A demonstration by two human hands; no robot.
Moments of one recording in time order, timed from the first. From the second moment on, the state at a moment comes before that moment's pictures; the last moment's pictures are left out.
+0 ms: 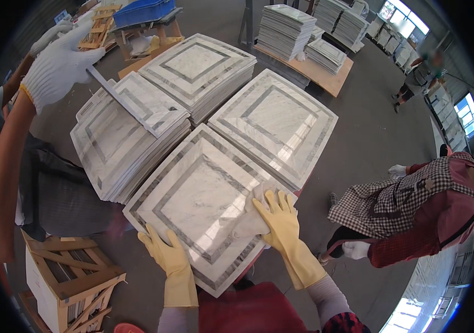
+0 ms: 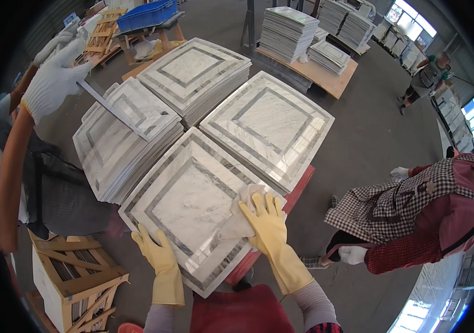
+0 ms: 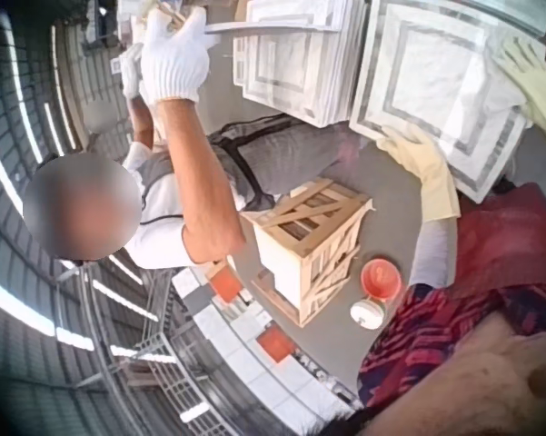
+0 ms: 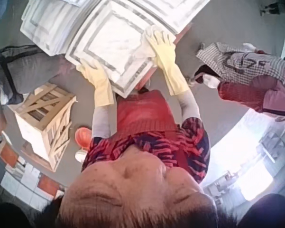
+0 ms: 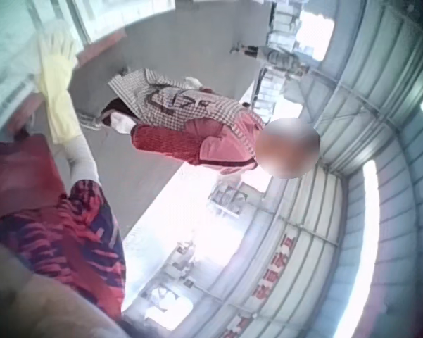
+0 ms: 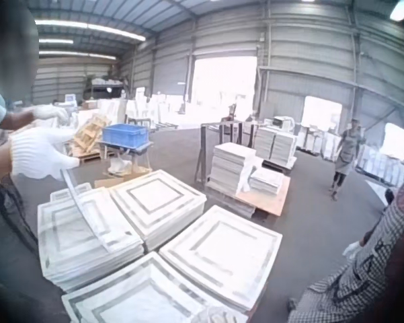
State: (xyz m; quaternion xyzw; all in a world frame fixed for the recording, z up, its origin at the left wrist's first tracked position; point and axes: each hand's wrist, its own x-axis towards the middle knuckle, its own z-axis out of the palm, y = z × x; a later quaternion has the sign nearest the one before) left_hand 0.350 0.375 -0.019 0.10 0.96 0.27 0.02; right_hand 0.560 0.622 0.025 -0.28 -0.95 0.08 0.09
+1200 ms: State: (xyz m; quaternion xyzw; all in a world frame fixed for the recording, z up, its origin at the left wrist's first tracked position) left_hand 0.350 0.370 -0.003 0.06 0.94 0.34 0.02; right_hand 0.250 0.559 0.009 0.02 -0.99 0.09 0.04
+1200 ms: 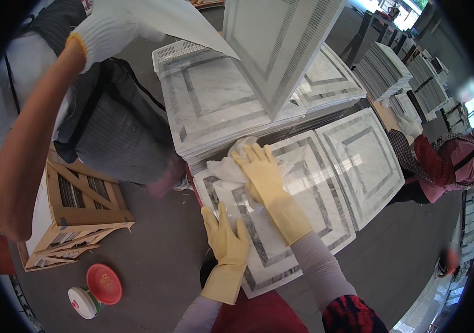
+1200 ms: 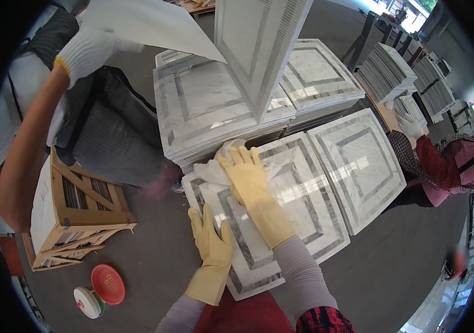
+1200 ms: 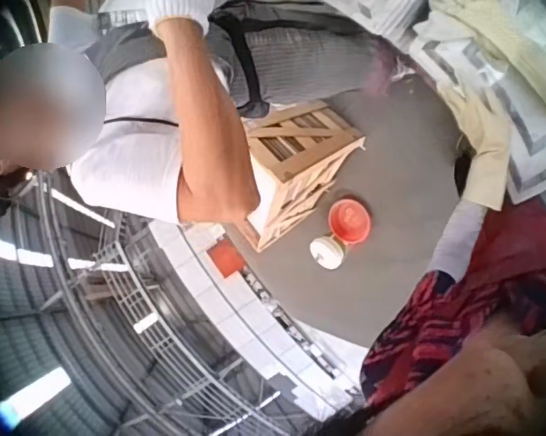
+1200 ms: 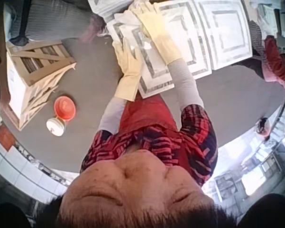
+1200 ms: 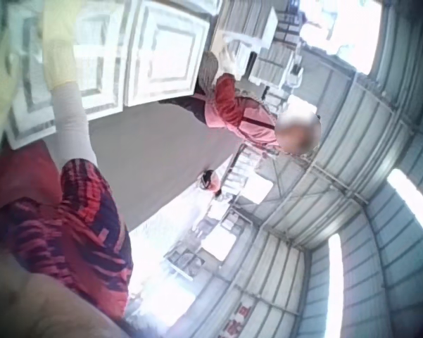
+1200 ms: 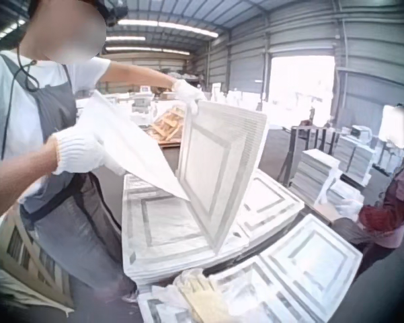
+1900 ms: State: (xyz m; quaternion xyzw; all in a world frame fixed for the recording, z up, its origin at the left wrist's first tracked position) left_hand 0.398 0.314 -0.020 0.08 0.87 0.48 0.00; right_hand 0.511 0.532 0.033 -0.02 -0.99 0.10 -0.04
